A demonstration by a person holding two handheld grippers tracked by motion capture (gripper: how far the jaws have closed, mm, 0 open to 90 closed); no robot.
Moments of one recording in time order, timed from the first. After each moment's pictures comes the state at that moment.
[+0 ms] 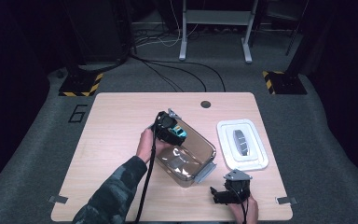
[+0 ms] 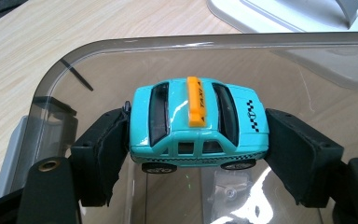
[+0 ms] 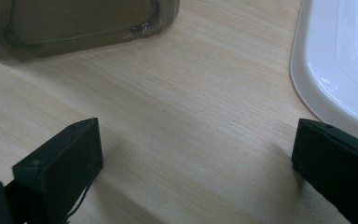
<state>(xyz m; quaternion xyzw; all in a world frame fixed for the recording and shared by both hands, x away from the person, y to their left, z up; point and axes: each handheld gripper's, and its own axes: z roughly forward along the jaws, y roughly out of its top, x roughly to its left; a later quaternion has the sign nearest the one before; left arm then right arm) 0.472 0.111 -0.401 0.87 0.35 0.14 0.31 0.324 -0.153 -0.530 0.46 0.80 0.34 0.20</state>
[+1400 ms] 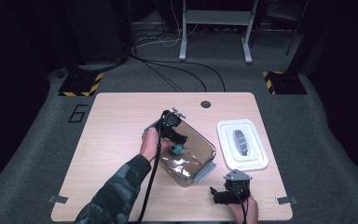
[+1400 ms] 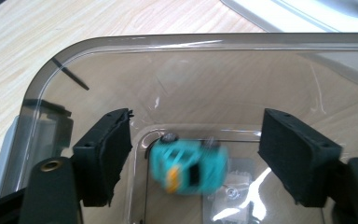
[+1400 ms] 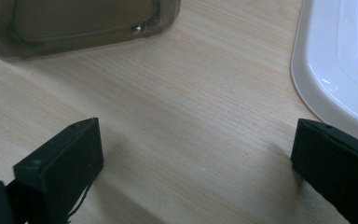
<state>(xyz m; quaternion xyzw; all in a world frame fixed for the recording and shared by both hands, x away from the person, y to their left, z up) 0.476 0.099 -0.398 0.87 0.37 0.14 0.28 0.323 -0.153 -0.530 0.45 0.80 0.34 0.20</state>
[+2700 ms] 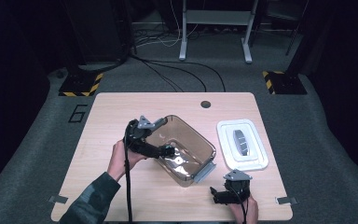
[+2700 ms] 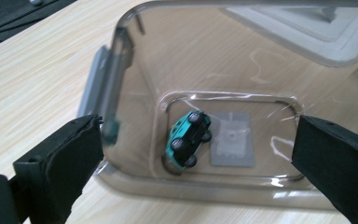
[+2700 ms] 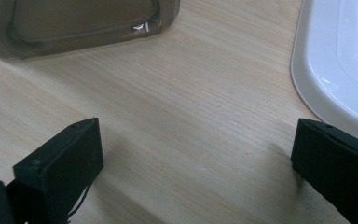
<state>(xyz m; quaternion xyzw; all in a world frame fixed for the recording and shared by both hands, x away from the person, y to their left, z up) 0.411 0.191 -0.377 0.85 0.37 0.17 0.34 0.323 -0.153 -0.530 0.46 0.80 0.34 0.20</state>
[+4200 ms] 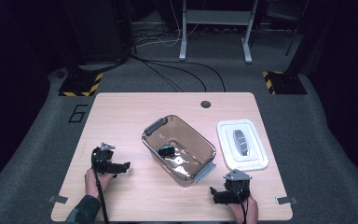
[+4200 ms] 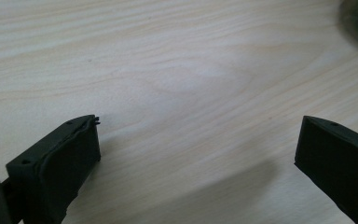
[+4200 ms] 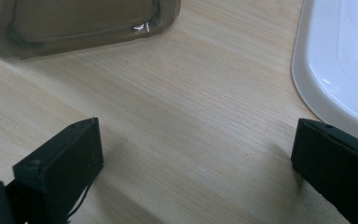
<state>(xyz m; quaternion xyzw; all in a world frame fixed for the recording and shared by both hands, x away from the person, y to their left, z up) 0.410 0.315 -0.520 0.77 0.54 0.16 0.30 0.323 -0.153 -0.530 0.46 0.80 0.34 0.20</state>
